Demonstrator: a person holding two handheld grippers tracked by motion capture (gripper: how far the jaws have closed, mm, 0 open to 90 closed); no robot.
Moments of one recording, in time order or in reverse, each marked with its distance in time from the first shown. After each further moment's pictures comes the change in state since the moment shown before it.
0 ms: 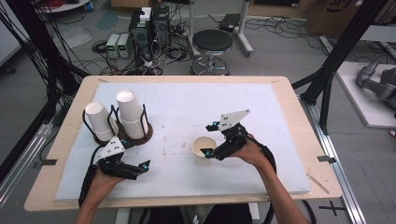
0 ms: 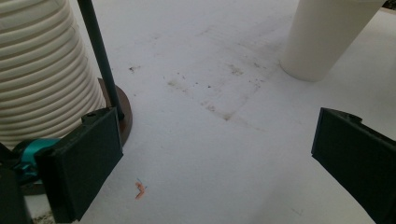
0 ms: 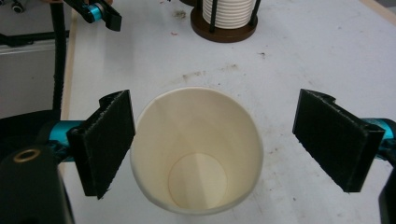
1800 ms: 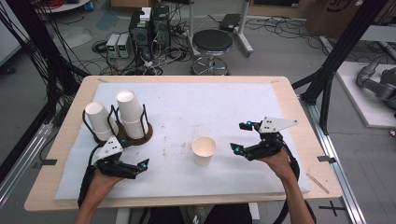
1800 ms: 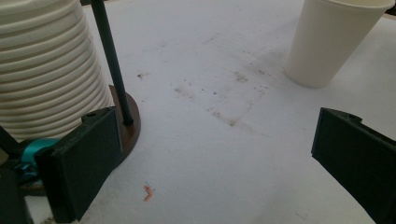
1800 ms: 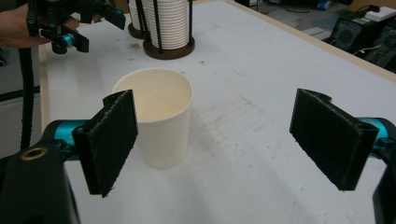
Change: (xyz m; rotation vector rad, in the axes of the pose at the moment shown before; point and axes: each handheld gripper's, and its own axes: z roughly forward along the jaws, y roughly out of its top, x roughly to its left) left arm 0.001 0.001 -0.004 -0.025 0.027 0.003; right arm 0.005 -0.058 -0.078 -0.183 -0.204 0.157
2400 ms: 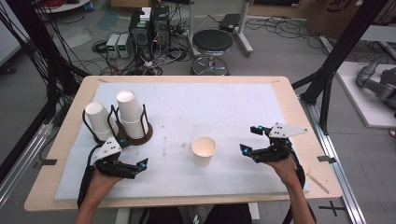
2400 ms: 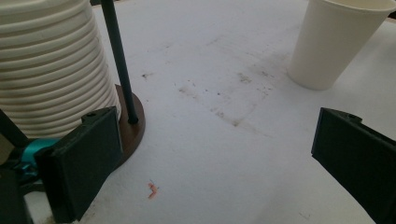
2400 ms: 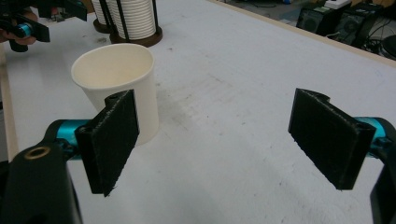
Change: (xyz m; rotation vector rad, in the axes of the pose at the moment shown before) left arm 0.001 -0.002 -0.001 -0.008 0.005 -0.006; right arm -0.008 -0.031 -0.015 -0.015 -0.106 0.074
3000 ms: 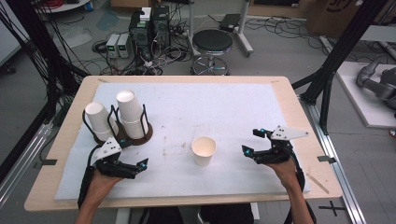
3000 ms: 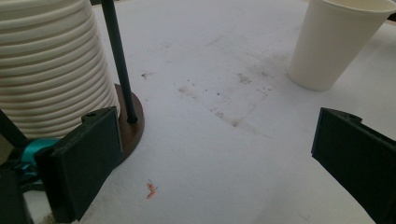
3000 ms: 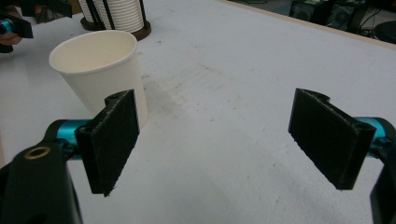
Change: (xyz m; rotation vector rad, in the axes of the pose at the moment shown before) left arm 0.001 -0.002 0.000 -0.005 0.006 -0.007; right arm -0.006 -0.016 0.001 -0.004 -0.024 0.039
